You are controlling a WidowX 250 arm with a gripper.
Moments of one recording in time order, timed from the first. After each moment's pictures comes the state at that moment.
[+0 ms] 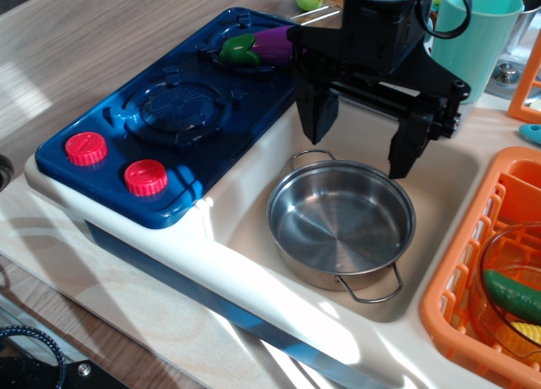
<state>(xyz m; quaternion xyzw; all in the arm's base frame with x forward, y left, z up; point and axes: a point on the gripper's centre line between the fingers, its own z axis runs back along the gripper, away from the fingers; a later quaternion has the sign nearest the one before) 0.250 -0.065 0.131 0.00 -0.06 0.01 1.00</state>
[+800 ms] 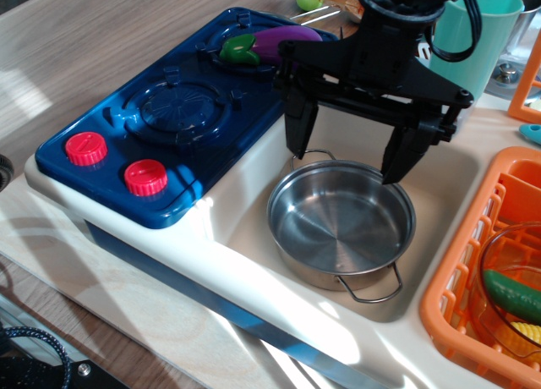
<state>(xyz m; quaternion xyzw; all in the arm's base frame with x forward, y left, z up) 0.240 -0.062 0.127 0.07 -0.03 0.20 0.98</state>
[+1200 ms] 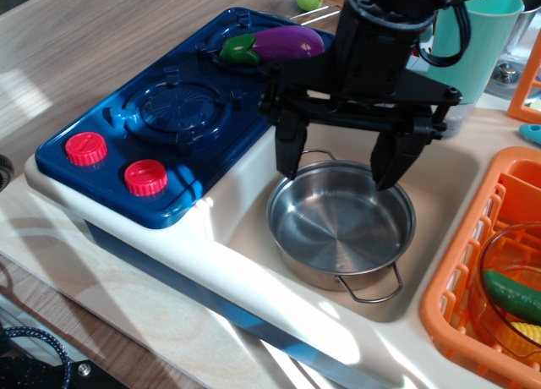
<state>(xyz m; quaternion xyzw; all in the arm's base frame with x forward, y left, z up) 0.223 -0.062 0.123 0.06 -0.02 0.31 0.95</state>
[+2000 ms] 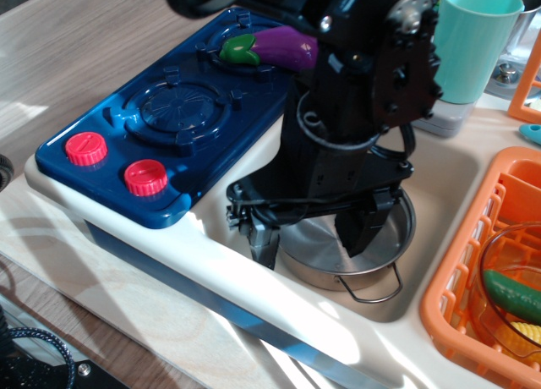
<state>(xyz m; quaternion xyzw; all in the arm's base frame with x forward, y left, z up) 0.199 -0.059 0.077 0.04 -0.06 0.43 0.90</state>
